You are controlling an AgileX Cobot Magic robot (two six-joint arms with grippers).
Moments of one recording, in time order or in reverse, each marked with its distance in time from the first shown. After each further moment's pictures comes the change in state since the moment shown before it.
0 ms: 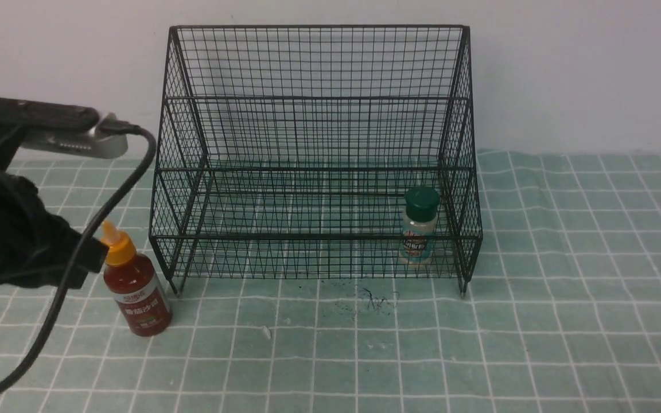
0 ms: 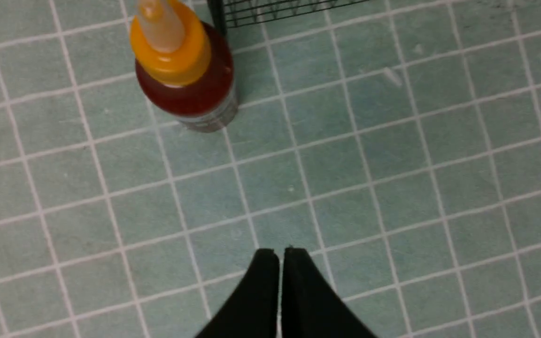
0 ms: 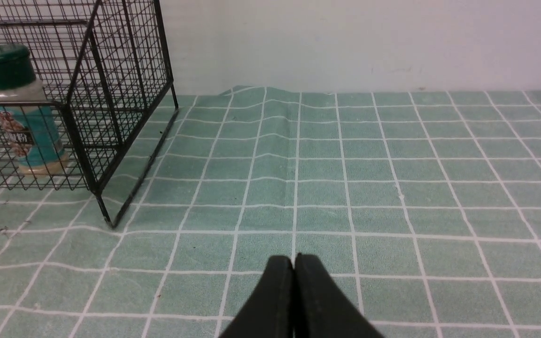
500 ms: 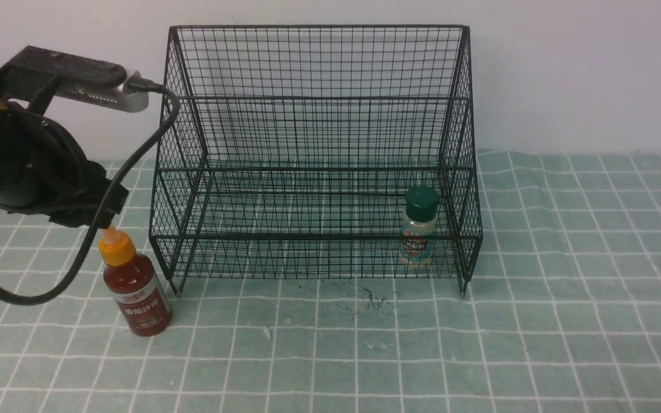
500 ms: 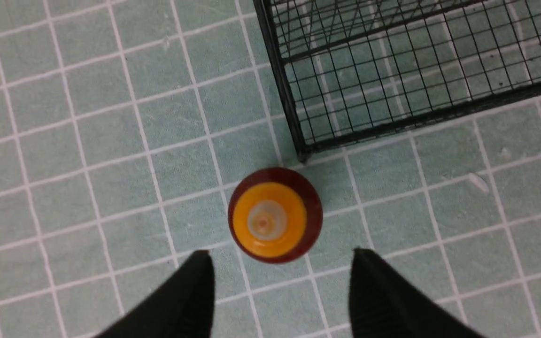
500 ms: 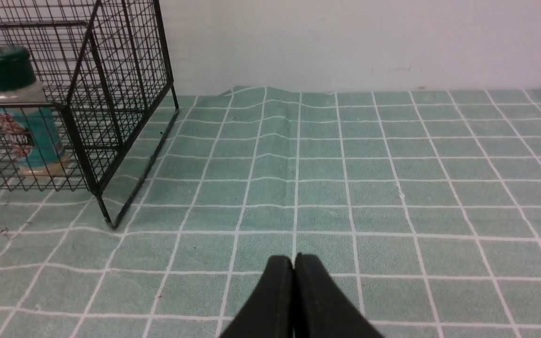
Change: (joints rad) right arm 0.000 0.000 0.000 0.000 0.000 0.003; left arm 0.000 0.173 -0.115 0.088 -0.149 0.015
